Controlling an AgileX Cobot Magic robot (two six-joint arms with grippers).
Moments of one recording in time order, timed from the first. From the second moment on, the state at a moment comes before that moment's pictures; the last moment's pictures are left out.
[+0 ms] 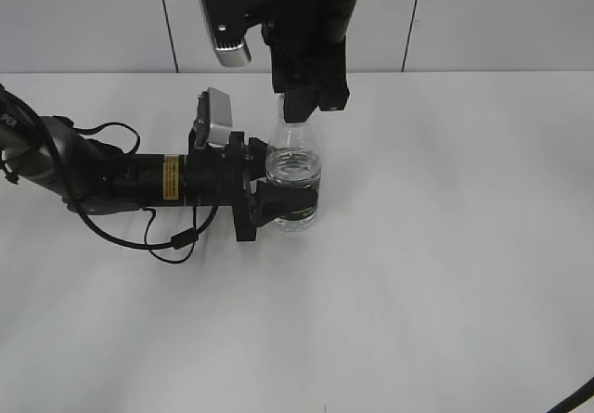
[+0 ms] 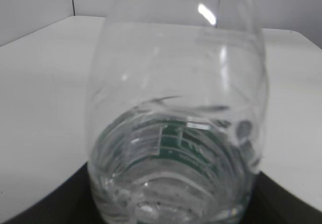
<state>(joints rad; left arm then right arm) -0.28 2.40 -1.24 1.29 -1.22 -0.52 0.66 2.14 -2.03 0.07 1.23 -1.35</state>
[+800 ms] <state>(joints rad) -0.28 2.40 -1.24 1.29 -1.22 -0.52 0.66 2.12 -2.10 0.05 1.22 -0.12</state>
